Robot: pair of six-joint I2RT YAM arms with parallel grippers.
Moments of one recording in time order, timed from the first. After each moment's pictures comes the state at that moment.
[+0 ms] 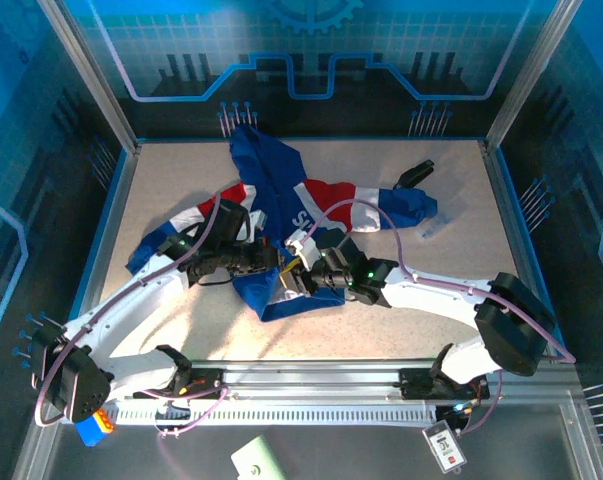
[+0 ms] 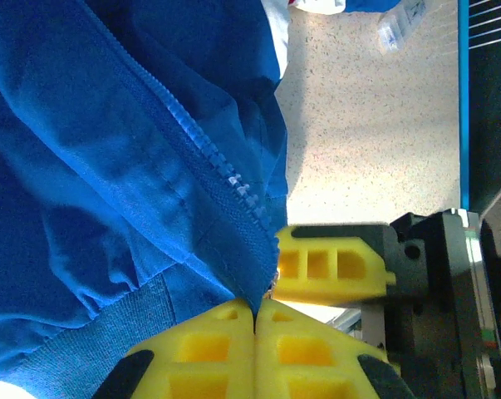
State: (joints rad) left arm -0.52 1.18 0.96 -0.66 0.37 -0.71; right arm 0.90 1.45 0.83 0.04 -0.24 0.21
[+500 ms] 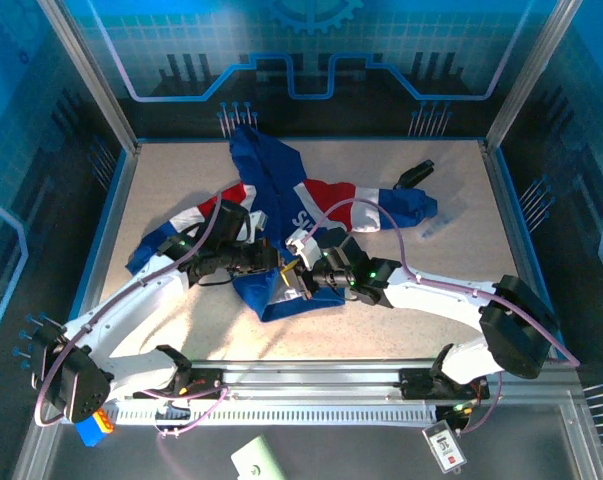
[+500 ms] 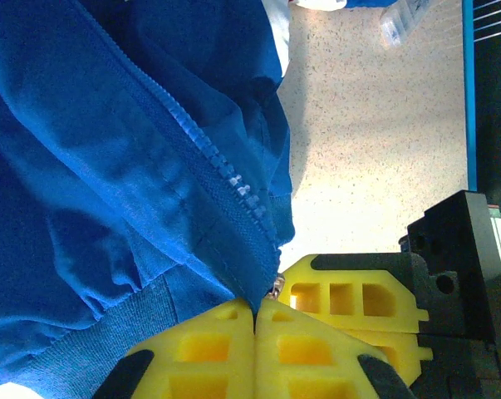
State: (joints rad) left arm -0.52 1.18 0.96 -0.66 0.37 -0.68; right arm 0.90 1.43 0.83 0.03 -0.26 0.22
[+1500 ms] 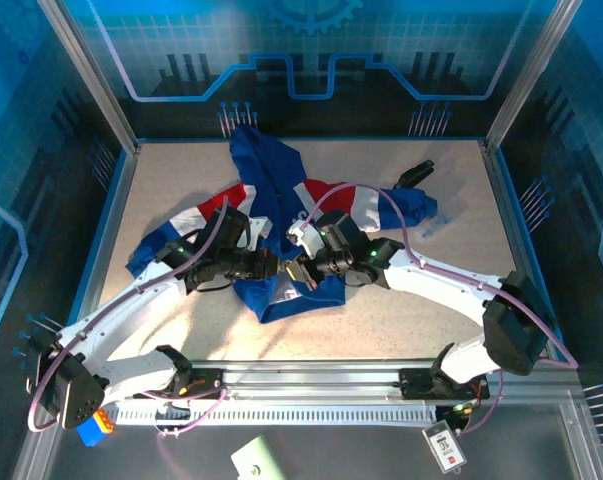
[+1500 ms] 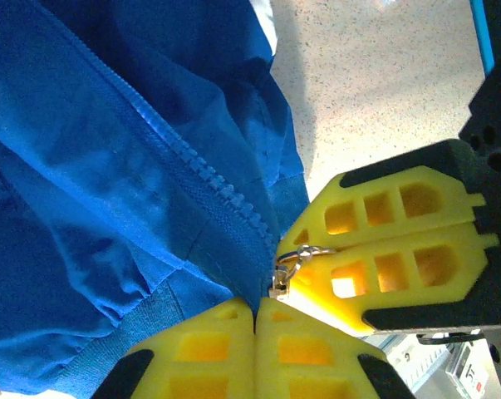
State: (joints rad) left arm -0.56 1.14 0.93 -0.67 0.34 -0.52; right arm 0.82 1.46 1.01 -0.29 -0.35 0.14
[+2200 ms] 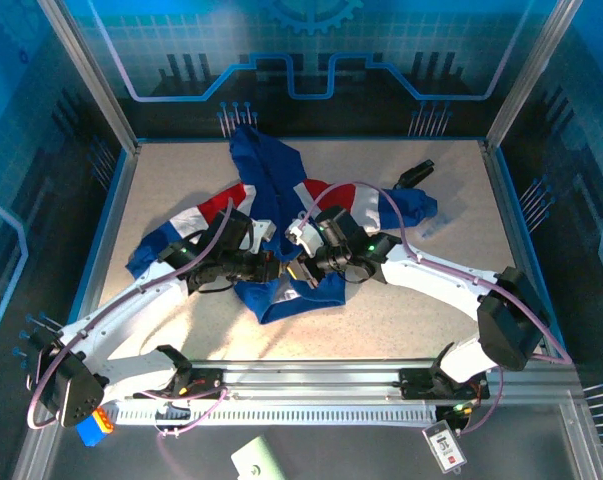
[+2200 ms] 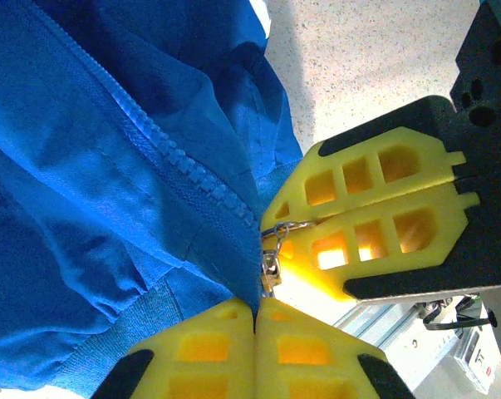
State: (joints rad) left arm -0.58 1.15 0.93 -0.68 0.34 -0.50; right arm 0.80 1.49 1.04 -0.33 -0.38 0.09
